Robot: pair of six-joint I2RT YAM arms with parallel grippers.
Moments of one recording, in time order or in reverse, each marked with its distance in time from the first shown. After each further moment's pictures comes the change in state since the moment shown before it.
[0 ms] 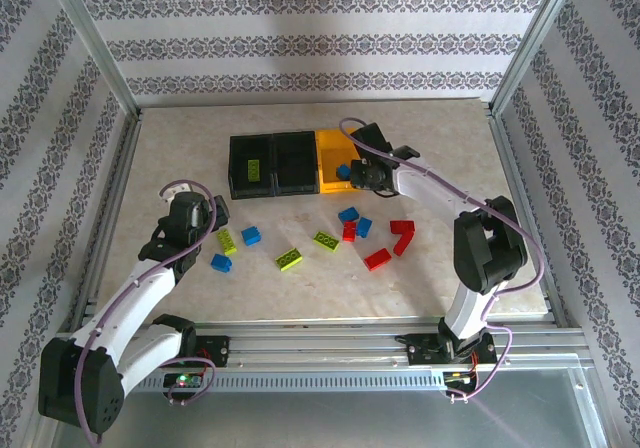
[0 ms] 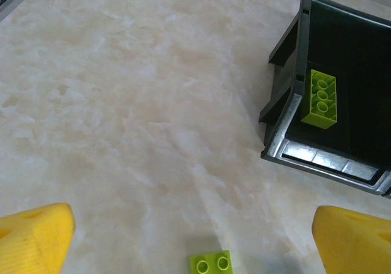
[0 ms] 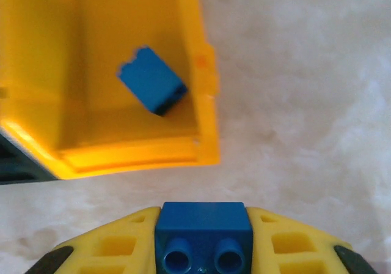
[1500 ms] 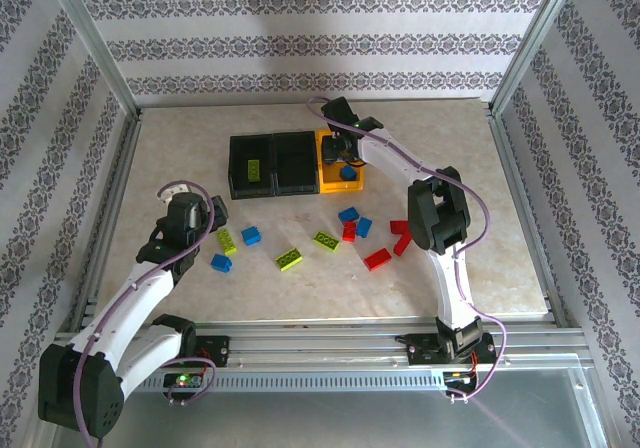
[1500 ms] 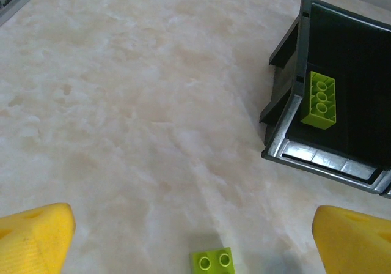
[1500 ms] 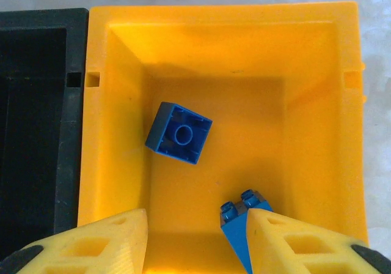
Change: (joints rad) left arm 0.006 -0.023 0.000 -0.024 0.004 0.001; right arm 0.011 0.440 0.535 -0.088 -0.009 -0.116
